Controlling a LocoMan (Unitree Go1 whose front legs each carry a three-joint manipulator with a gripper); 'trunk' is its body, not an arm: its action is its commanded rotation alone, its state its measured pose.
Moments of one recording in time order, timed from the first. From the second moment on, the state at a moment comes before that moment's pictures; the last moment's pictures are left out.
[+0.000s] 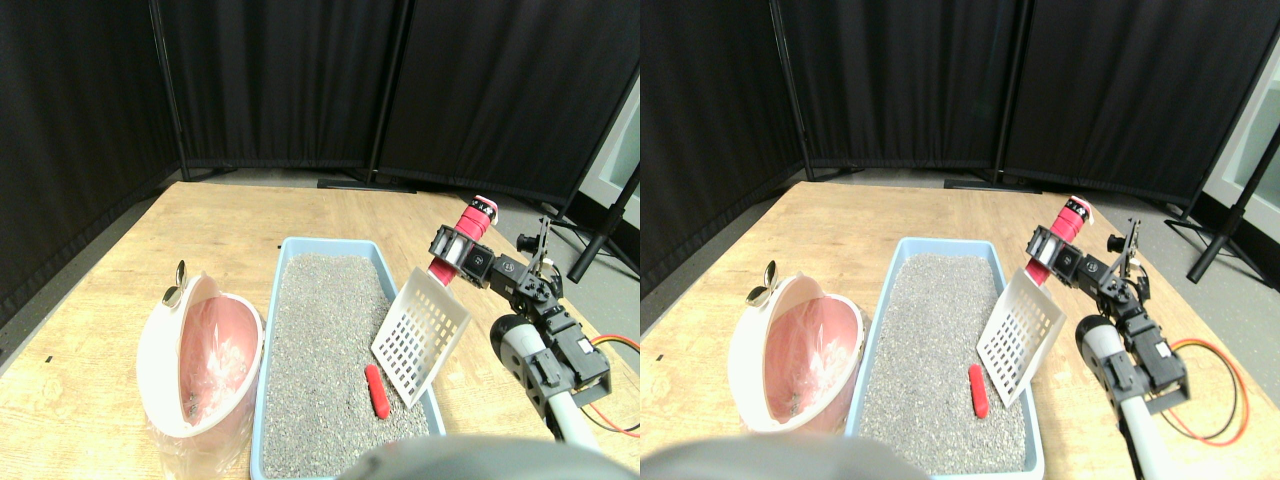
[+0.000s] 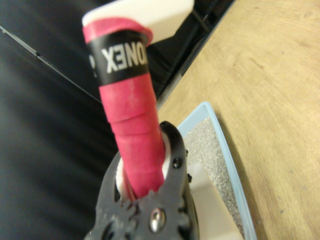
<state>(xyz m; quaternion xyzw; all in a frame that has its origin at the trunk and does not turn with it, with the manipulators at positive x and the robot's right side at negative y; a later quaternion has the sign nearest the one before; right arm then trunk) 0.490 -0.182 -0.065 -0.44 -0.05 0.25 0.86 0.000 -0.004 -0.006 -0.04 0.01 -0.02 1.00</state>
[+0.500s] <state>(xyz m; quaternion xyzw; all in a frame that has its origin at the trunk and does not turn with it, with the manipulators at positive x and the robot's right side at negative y) 0.485 -0.178 -0.062 -0.46 -0.07 0.28 0.84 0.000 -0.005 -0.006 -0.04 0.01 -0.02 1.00</state>
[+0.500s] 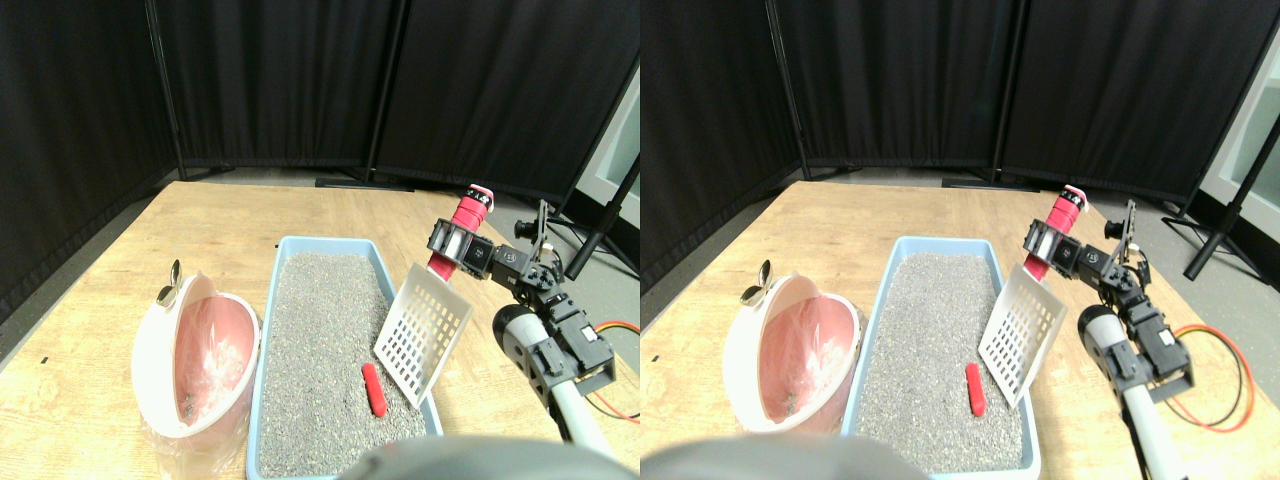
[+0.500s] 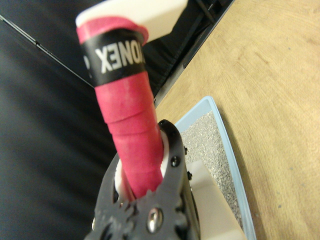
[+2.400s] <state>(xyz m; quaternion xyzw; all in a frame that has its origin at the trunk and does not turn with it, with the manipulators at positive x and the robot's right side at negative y) 0.461 -0.134 -0.139 -0.42 -0.05 0.25 0.87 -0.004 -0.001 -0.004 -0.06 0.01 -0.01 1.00</state>
